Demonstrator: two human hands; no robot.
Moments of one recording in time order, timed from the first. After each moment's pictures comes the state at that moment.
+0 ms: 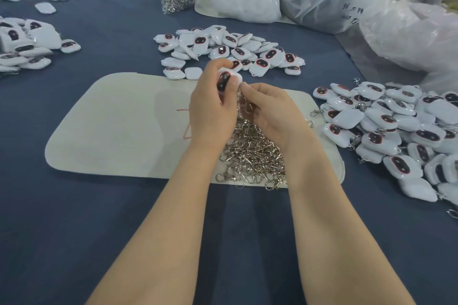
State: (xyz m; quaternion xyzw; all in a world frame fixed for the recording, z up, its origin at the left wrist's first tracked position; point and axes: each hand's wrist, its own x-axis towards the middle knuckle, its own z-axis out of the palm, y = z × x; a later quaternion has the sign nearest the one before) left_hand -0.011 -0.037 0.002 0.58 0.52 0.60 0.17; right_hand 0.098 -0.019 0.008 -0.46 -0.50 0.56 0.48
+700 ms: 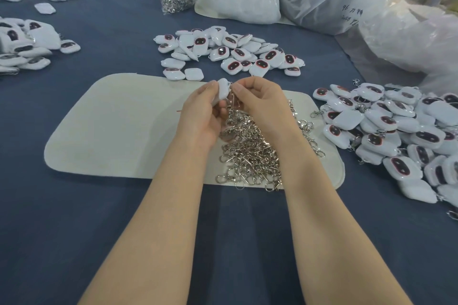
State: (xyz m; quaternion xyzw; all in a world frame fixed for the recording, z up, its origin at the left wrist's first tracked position) left_hand -0.022 -0.022 0.004 0.15 0.39 0.63 0.66; right_hand 0.088 -0.021 0.010 -0.49 -0.59 0.43 0.48
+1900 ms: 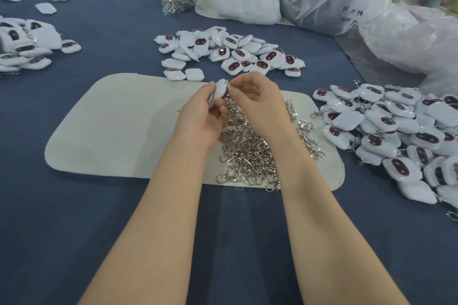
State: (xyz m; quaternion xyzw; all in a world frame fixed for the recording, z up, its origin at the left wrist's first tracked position) left_hand -0.025 -0.025 0.010 0.08 0.36 0.63 0.69; right_hand 0.082 -0.025 0.014 -0.51 -0.64 0.32 0.47
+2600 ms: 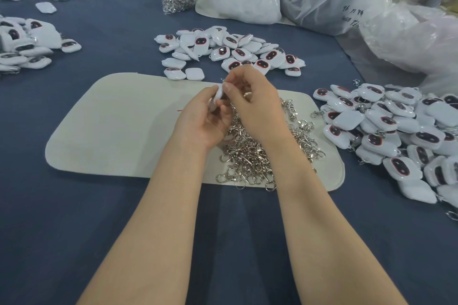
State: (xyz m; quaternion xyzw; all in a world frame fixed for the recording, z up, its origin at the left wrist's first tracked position) left_hand -0.028 -0.026 0.008 0.06 0.32 0.58 0.75; right_hand 0.071 -0.030 0.015 -0.49 -0.70 0.24 0.47
